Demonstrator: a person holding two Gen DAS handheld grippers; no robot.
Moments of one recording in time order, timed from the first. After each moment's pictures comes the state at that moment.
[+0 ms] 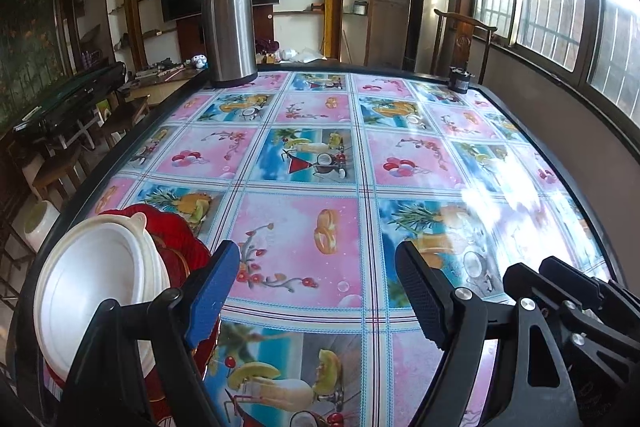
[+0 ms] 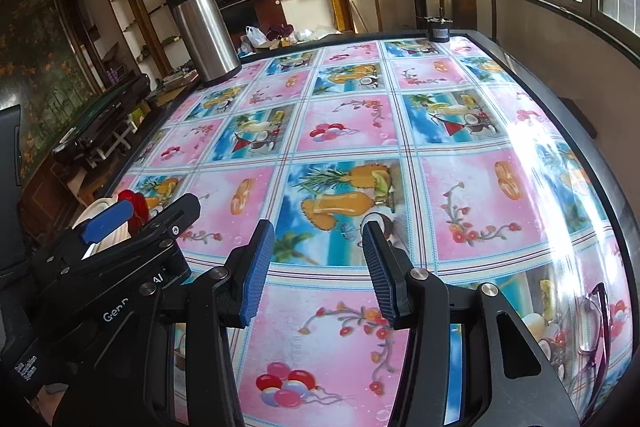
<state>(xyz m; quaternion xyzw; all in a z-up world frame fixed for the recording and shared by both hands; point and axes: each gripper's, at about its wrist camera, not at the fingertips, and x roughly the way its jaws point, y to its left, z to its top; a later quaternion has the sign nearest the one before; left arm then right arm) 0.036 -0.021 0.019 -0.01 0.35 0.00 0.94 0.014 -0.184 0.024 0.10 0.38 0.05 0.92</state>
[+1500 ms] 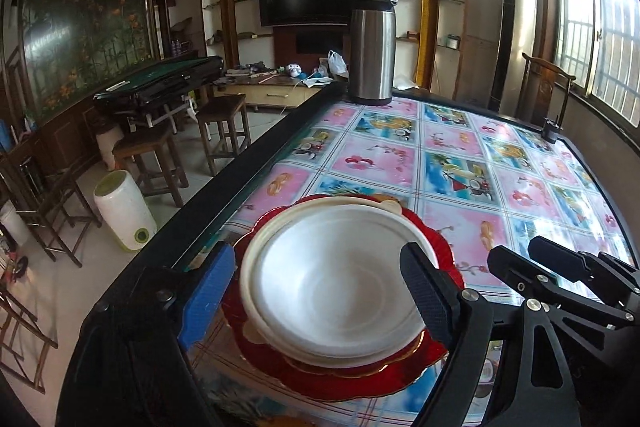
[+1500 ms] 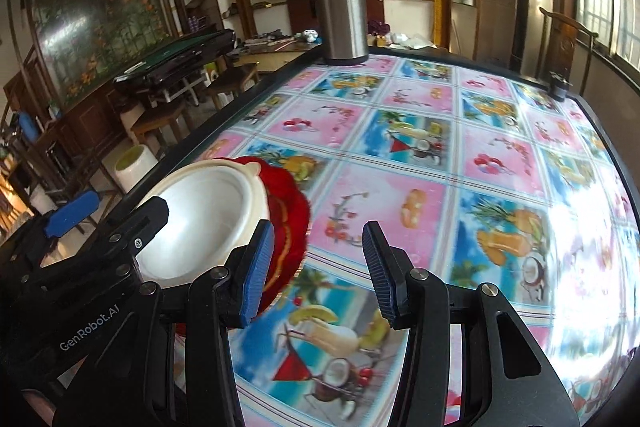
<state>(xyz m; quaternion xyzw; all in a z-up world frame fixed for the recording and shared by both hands) -0.035 0.121 0.040 -0.05 0.31 0.15 0.94 0.016 -0.025 0.040 0.00 0.37 0.19 0.91</state>
